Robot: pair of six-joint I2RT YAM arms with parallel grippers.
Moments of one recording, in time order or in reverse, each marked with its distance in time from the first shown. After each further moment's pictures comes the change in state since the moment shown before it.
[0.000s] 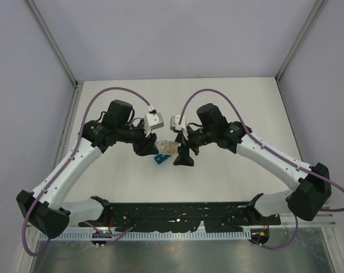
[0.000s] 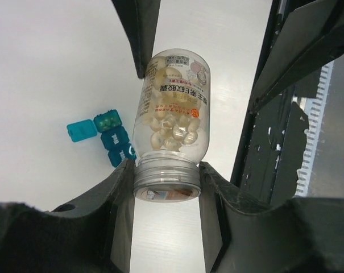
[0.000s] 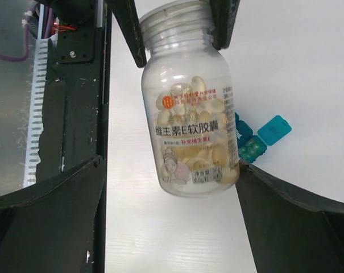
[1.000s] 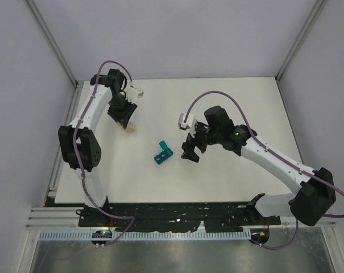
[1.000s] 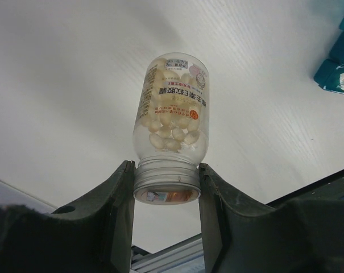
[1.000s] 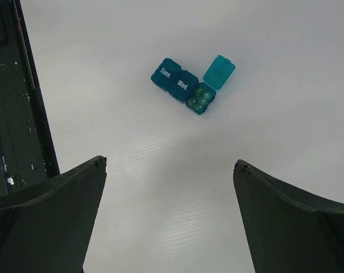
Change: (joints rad) left arm 0.352 0.721 0.608 -0.449 -0.511 0.044; right arm -0.061 -0.056 -0.099 0.043 0.235 0.021
